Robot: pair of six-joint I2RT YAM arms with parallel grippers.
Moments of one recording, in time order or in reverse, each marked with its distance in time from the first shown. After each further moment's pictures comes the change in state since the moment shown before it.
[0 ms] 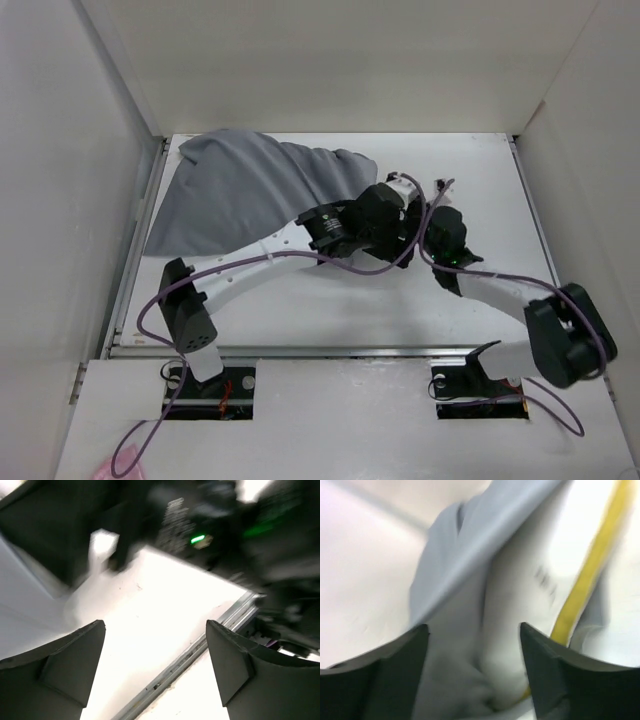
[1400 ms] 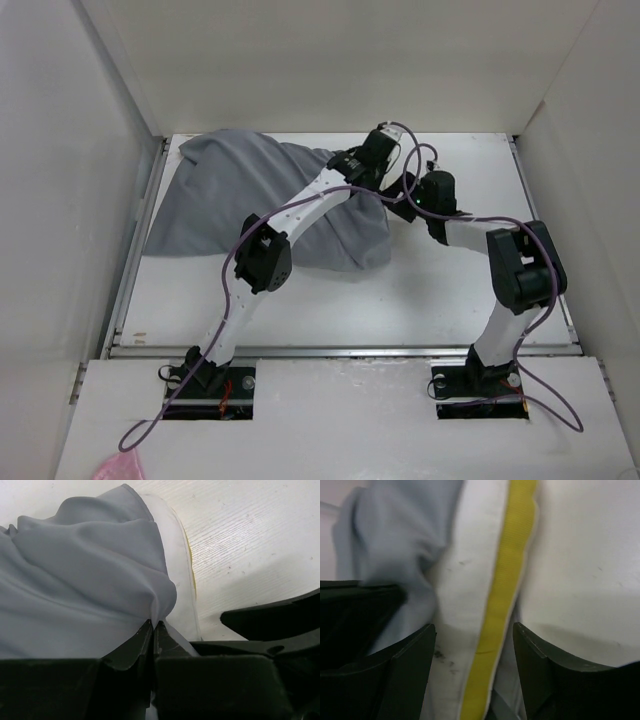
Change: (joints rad) left arm 0.321 0.683 0.694 -0.047 -0.171 0.293; right arm -0.221 0.409 0.386 -0.353 -0.181 -0.127
